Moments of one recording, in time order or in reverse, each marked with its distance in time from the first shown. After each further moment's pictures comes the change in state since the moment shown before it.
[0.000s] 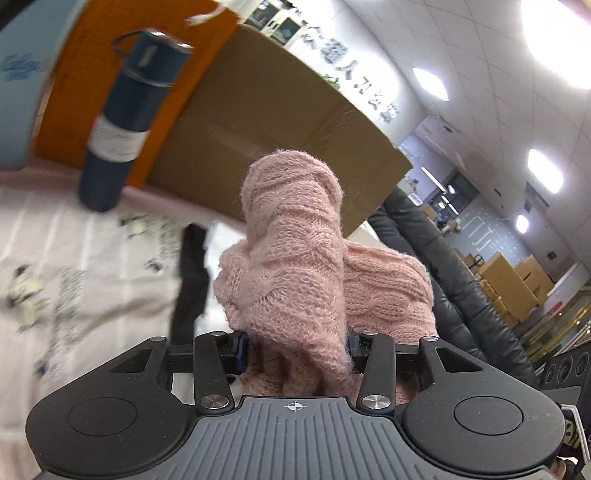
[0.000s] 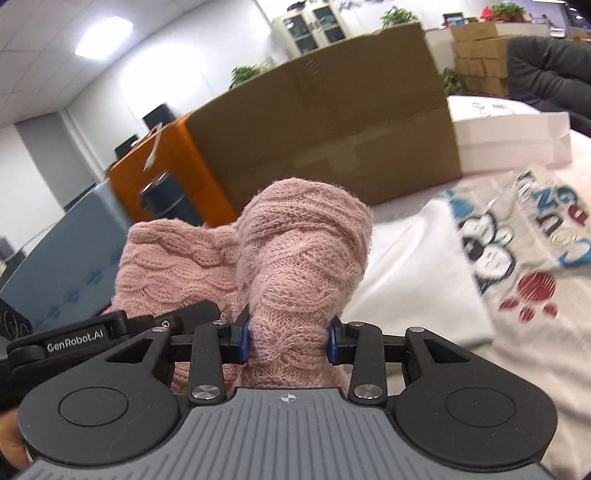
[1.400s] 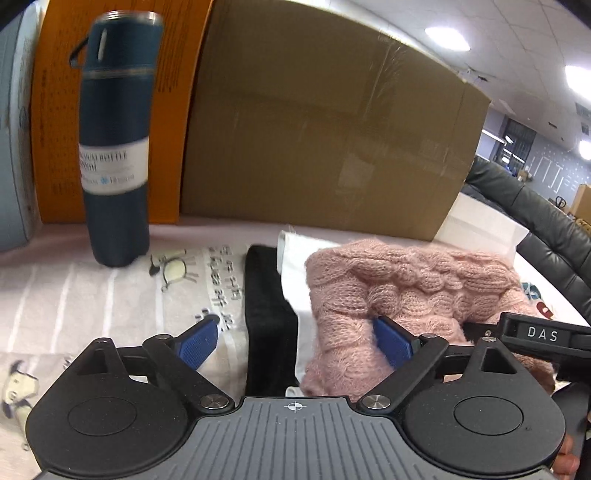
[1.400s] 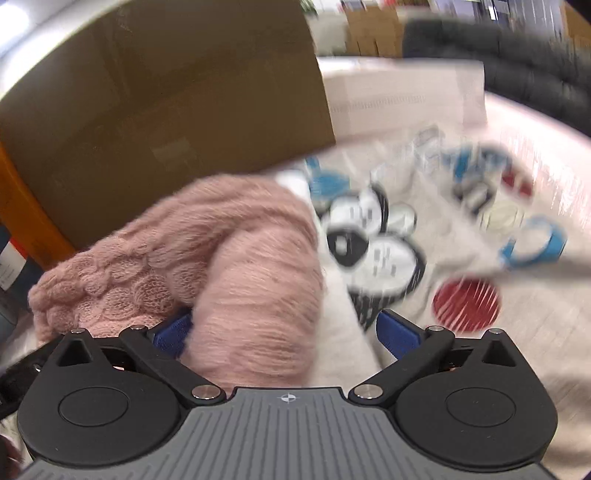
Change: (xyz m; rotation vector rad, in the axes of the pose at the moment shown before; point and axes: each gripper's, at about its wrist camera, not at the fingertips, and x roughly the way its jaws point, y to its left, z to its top) left arm 0.075 0.004 -0.012 0.289 -0.032 0.348; right arm 0.097 -0.092 0.005 0.036 0.011 -0.407
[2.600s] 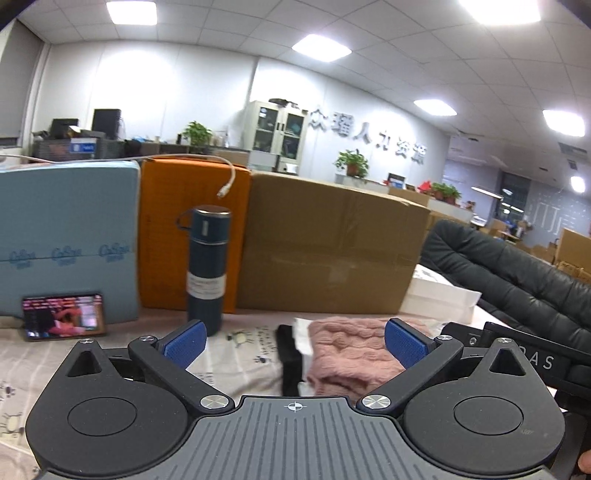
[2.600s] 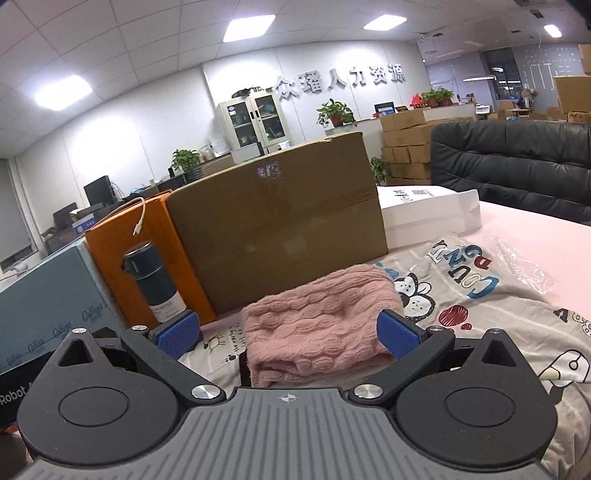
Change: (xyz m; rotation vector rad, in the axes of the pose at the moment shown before) left arm -0.214 -0.006 -0.005 0.030 -0.278 0.057; right arm -0.246 0.080 -0.070 0.011 -0.321 0.155
